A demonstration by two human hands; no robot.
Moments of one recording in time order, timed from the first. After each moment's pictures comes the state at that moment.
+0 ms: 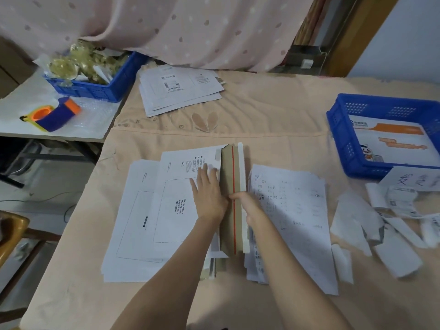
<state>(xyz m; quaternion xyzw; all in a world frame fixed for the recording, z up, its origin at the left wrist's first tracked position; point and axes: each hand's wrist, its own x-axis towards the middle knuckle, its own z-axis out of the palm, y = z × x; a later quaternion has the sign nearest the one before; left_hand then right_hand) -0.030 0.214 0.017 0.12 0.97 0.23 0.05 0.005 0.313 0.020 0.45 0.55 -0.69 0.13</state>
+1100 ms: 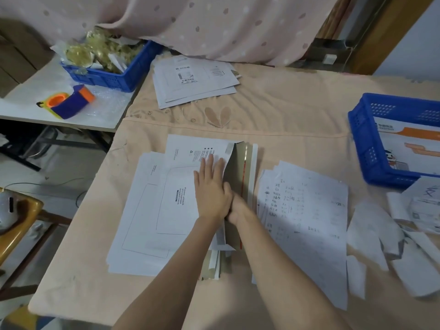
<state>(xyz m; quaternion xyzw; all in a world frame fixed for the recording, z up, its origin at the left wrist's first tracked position) -0.033 0.199 0.024 0.12 0.93 0.34 -0.03 -0.012 0.267 0.027 0.33 0.32 -0.87 0.19</state>
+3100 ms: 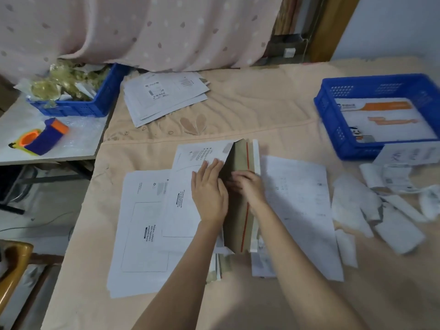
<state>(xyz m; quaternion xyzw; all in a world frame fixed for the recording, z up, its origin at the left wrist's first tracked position) -0.022 0.223 0.041 0.16 0.91 0.38 -0.11 -0.004 0.323 0.035 0.37 0.57 -0.73 -0.07</state>
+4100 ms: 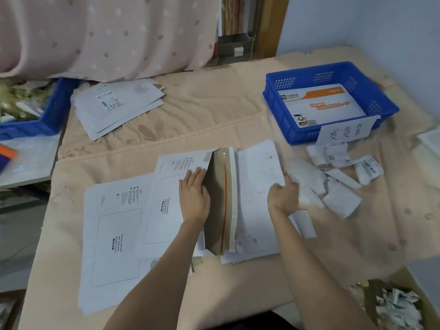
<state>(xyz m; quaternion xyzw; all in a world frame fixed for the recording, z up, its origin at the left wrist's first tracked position) 0.009 0.257 0.024 0.24 0.91 0.33 0.03 0.119 0.425 0.023 0.64 0.68 -0.31 -0.18</state>
